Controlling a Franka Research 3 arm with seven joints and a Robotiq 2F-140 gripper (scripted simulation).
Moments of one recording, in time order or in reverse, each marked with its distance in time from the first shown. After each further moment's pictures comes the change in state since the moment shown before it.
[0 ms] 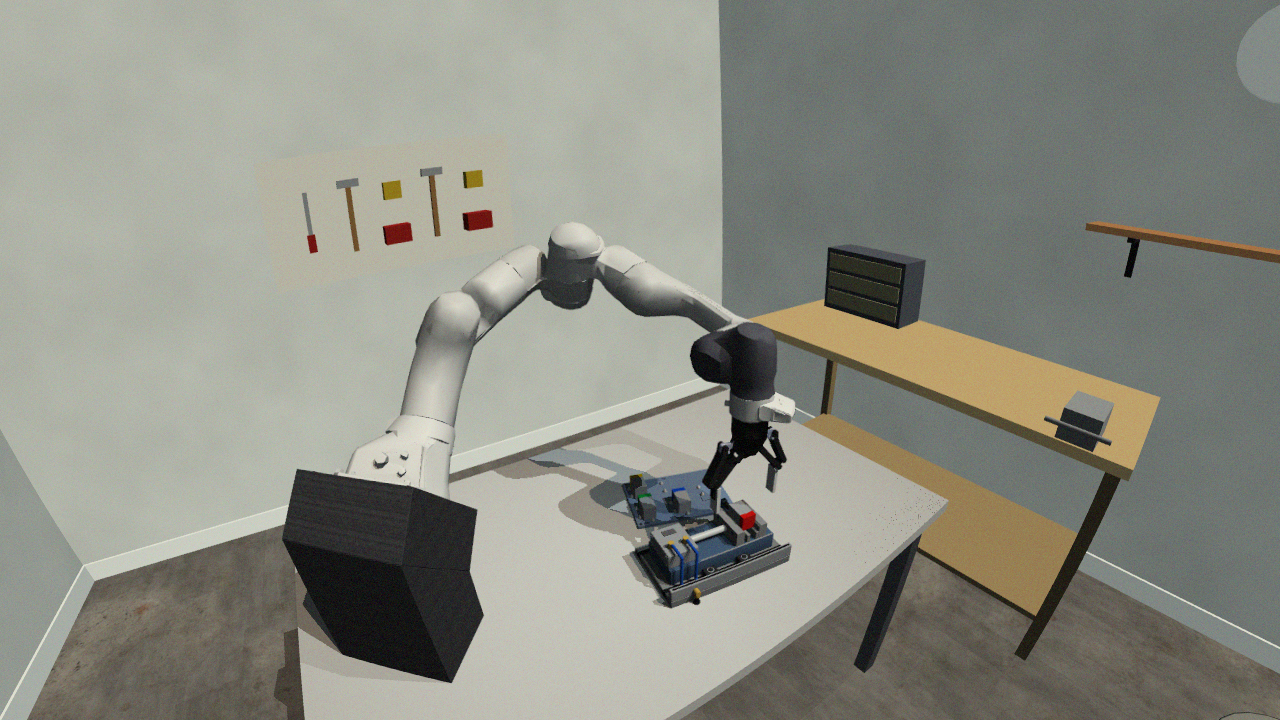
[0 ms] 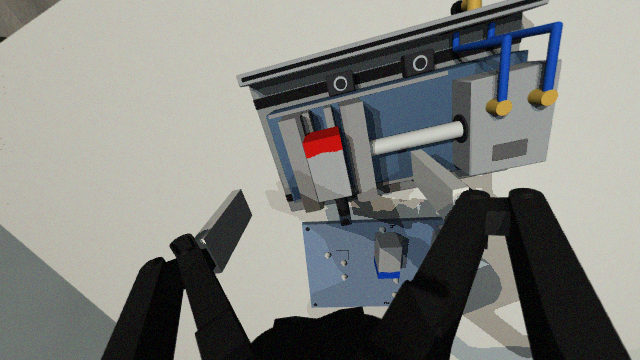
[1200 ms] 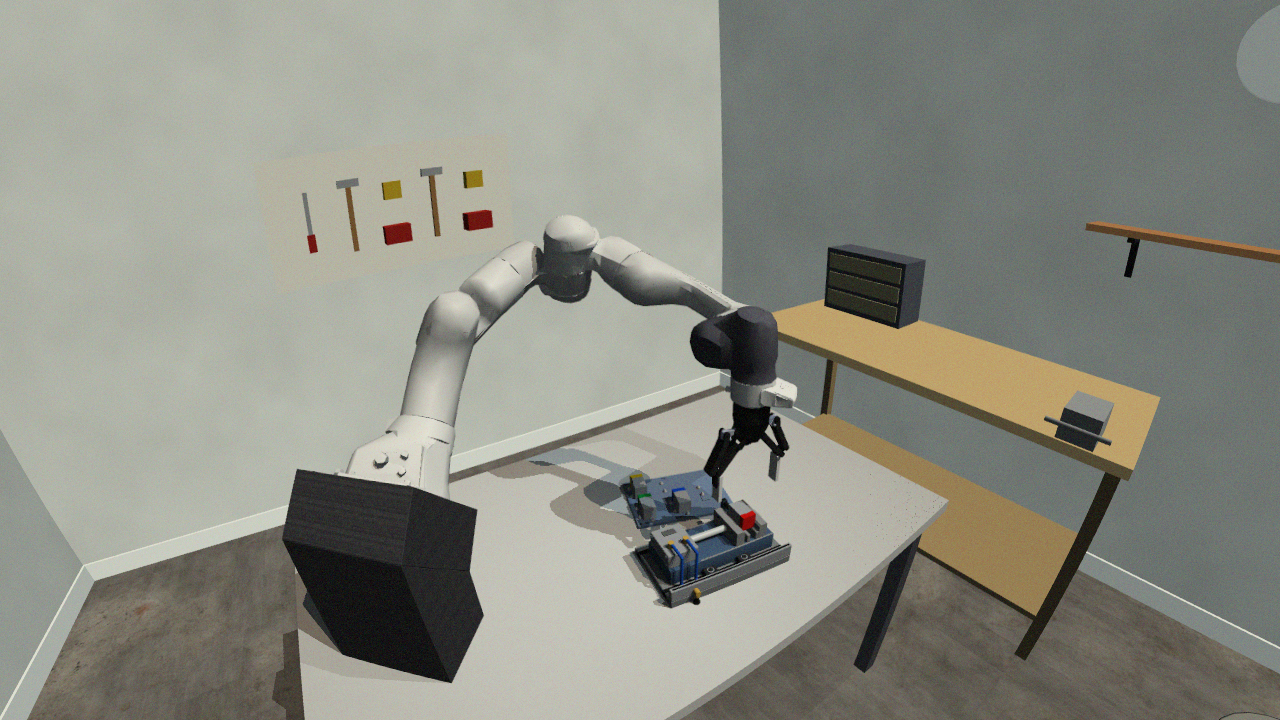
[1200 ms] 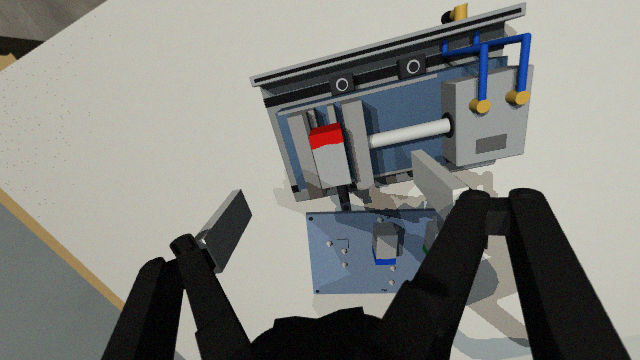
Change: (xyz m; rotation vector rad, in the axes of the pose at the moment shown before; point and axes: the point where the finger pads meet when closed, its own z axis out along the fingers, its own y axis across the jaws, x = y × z) arm 0.002 -0.002 -0.032 0.007 0.005 -0.004
